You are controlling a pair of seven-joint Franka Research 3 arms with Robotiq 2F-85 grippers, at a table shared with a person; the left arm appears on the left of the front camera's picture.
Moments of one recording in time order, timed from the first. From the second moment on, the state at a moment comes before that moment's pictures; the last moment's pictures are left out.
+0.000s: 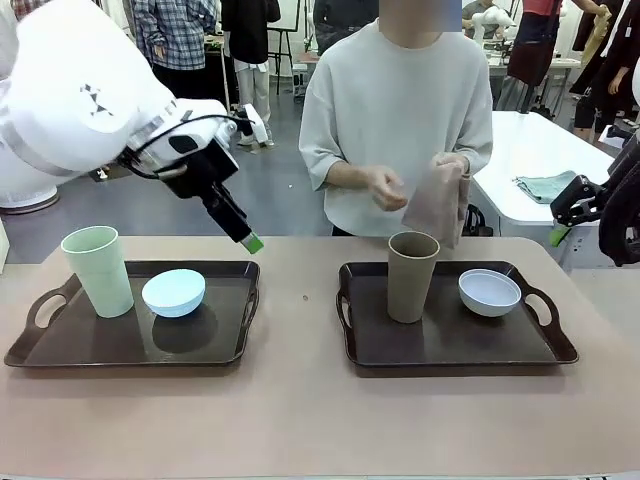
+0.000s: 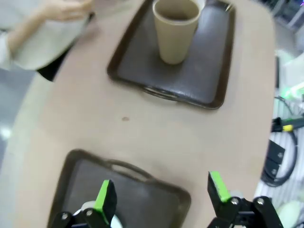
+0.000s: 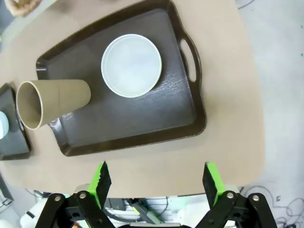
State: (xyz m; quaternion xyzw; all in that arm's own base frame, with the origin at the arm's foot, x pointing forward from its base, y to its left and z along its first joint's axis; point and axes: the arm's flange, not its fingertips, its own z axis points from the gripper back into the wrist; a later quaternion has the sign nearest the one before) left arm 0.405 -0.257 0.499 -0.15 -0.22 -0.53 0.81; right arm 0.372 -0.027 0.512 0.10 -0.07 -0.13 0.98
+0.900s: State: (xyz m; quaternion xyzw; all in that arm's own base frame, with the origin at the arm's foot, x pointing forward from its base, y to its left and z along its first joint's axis) left arm 0.417 -0.270 0.513 -0.15 -0.24 -0.57 0.77; right arm 0.388 -0.021 0.510 0.08 -0.08 -0.11 0.99
